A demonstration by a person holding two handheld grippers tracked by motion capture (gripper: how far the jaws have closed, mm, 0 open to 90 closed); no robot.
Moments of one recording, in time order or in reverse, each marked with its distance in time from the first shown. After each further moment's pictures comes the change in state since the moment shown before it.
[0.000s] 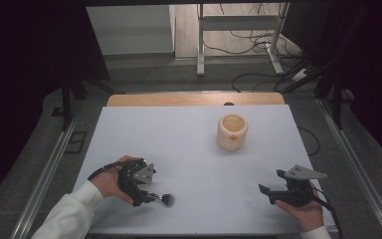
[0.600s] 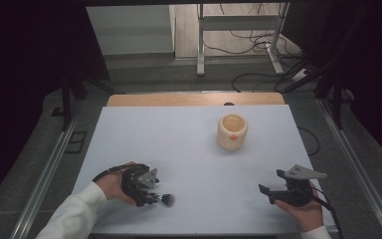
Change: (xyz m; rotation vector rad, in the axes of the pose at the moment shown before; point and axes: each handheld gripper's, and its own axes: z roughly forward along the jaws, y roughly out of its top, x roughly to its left) left arm -0.001 -0.001 0.018 0.043 -0.068 0.035; right arm 0.000 0.000 0.001 0.003 0.000 -0.004
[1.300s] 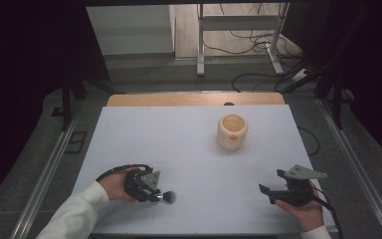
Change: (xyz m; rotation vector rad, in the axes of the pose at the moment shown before) left arm 0.003 0.005 0.005 0.036 -0.099 0.023; right arm 0.000 0.000 -0.001 -0.002 -0.002 -0.003
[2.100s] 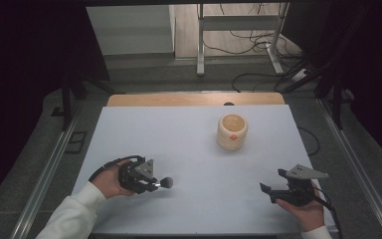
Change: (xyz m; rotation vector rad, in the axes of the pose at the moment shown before) left arm 0.000 0.000 -0.036 -0.061 0.135 -0.169; right arm -0.001 0.001 -0.002 -0.011 -0.011 0.010
